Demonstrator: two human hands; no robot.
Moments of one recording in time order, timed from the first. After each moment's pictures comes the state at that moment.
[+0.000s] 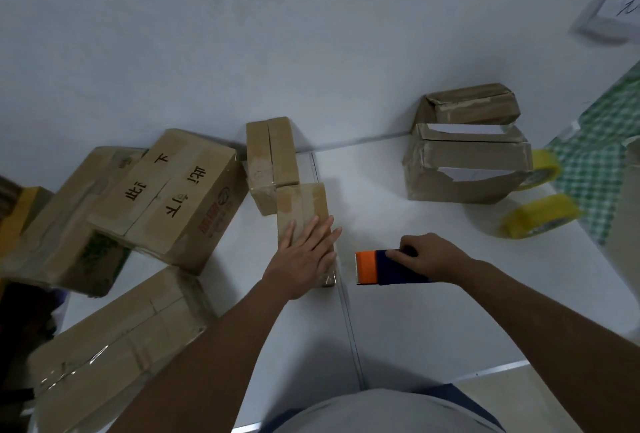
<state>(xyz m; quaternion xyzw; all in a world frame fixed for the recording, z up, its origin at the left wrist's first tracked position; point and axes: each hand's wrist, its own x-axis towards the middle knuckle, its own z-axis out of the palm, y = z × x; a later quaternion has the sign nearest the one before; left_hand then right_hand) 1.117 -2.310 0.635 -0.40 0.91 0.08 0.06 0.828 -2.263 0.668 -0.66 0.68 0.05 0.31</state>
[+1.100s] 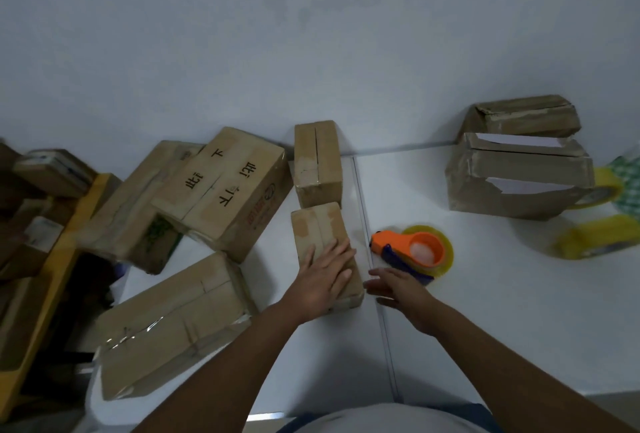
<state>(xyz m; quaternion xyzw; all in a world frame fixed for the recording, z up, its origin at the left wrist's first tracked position) 1.156 -2.266 0.657 -0.47 0.83 0.31 -0.02 0.953 -2.232 0.646 -0.27 0.62 -0.27 0.69</state>
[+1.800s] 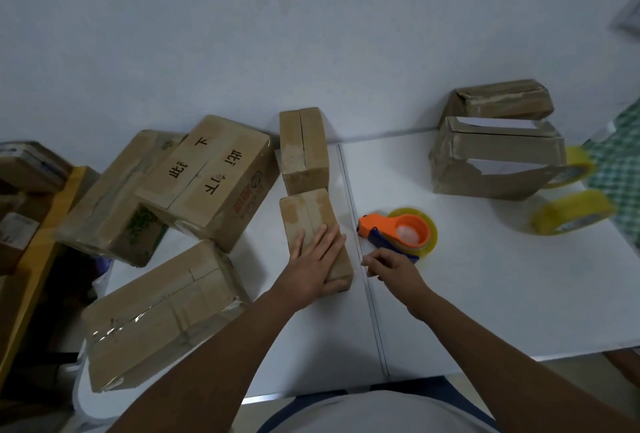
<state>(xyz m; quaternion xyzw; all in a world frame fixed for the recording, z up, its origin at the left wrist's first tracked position) 1.158 -2.260 0.647 -0.43 0.89 0.15 0.08 0.953 -2.210 0.654 -0.42 0.65 -0.32 0.54</state>
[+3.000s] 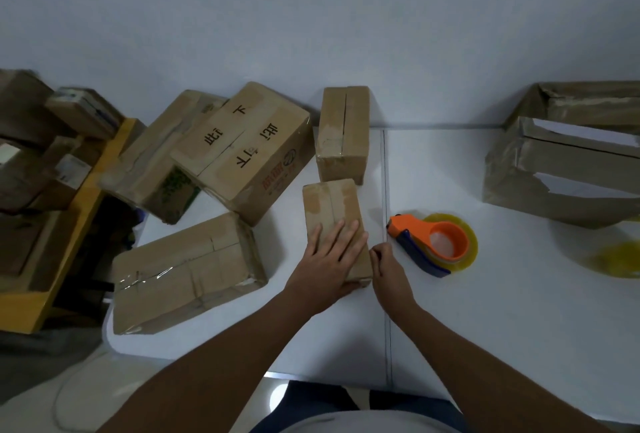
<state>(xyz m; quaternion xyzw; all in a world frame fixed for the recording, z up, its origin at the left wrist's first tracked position) 1.160 -2.244 0.627 -0.47 0.88 0.03 0.05 0.993 -2.234 0.604 -0.55 0.66 -0.25 0.45</state>
